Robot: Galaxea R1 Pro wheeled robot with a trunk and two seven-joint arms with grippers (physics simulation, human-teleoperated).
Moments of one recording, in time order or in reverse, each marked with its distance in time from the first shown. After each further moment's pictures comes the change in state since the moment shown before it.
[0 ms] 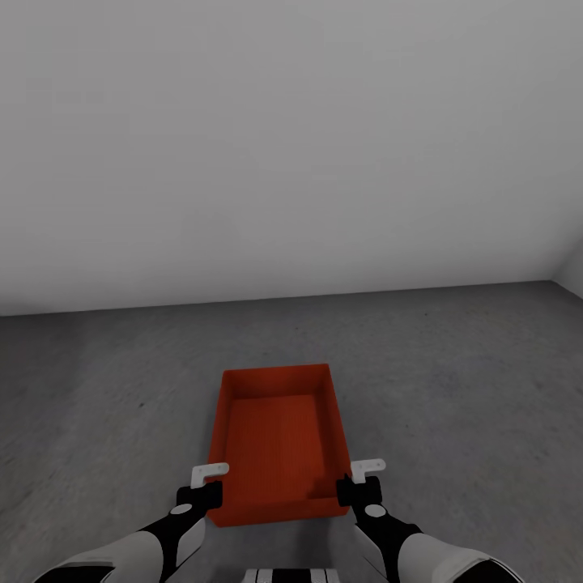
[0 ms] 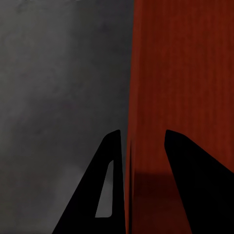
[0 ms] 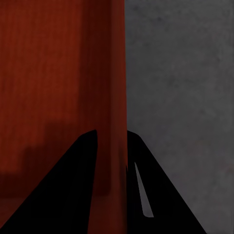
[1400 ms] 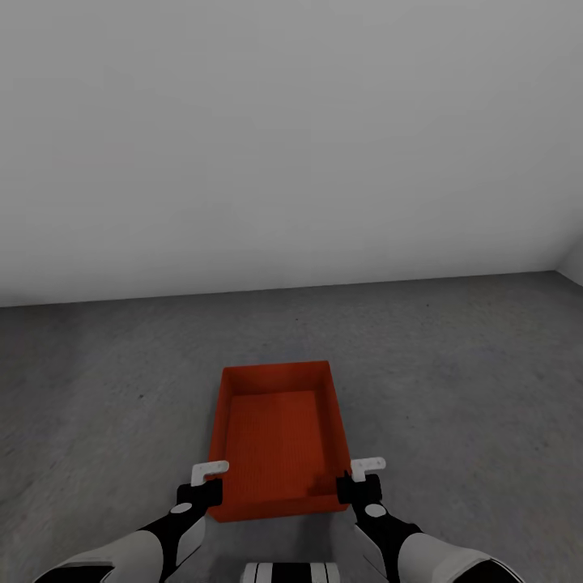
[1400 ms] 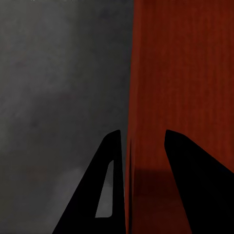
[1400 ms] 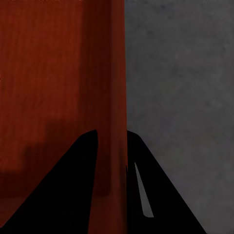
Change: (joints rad) left arm 0.000 0.000 0.008 -0.006 -0.010 -0.017 -0.002; right arm 0.000 -0.001 -0.006 -0.002 0.009 -0.023 -0.003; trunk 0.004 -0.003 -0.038
